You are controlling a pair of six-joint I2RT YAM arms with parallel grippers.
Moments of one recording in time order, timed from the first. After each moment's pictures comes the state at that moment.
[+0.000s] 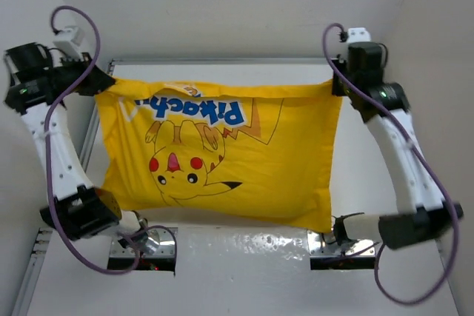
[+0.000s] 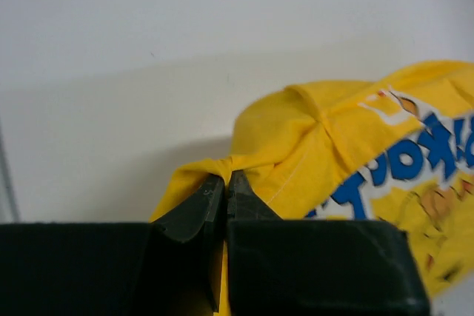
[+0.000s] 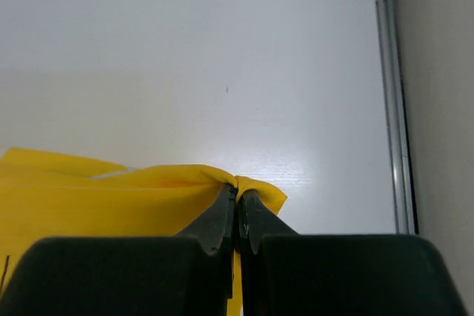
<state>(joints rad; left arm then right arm) 0.53 1.35 1.73 -1.00 0.83 0.21 0.19 1.25 1.51 -0.75 0.26 0.03</state>
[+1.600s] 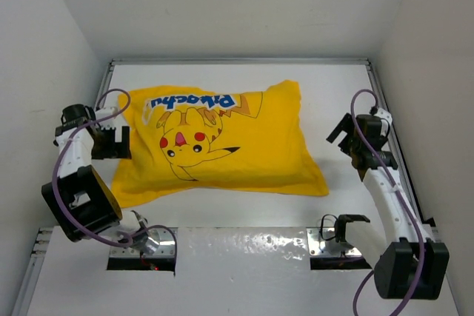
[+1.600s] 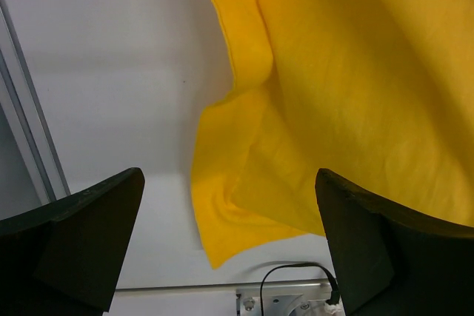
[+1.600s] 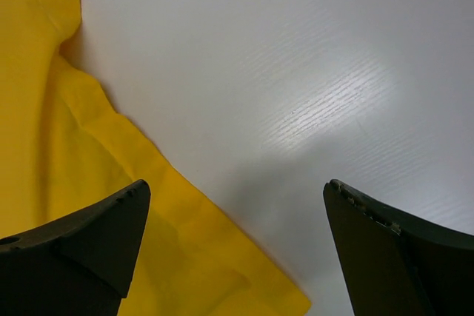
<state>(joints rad) 0.52 1.37 0.98 -0.82 0.24 0.45 -0.05 0.97 0.64 -0.39 0.21 0.49</state>
